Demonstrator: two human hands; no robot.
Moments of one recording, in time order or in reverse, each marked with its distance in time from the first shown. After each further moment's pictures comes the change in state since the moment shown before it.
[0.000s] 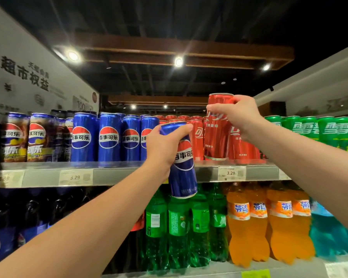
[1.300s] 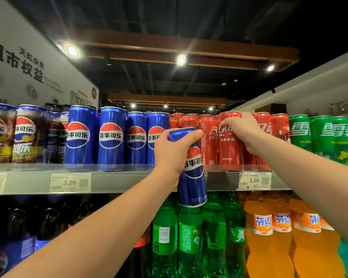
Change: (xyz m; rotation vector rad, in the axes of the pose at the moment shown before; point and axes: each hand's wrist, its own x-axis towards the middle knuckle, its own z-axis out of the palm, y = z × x) left_hand 0.044 -0.041 -0.014 -0.034 -0.050 0.024; right_hand 0.043 0.056 0.050 -0.180 0.005 0.222
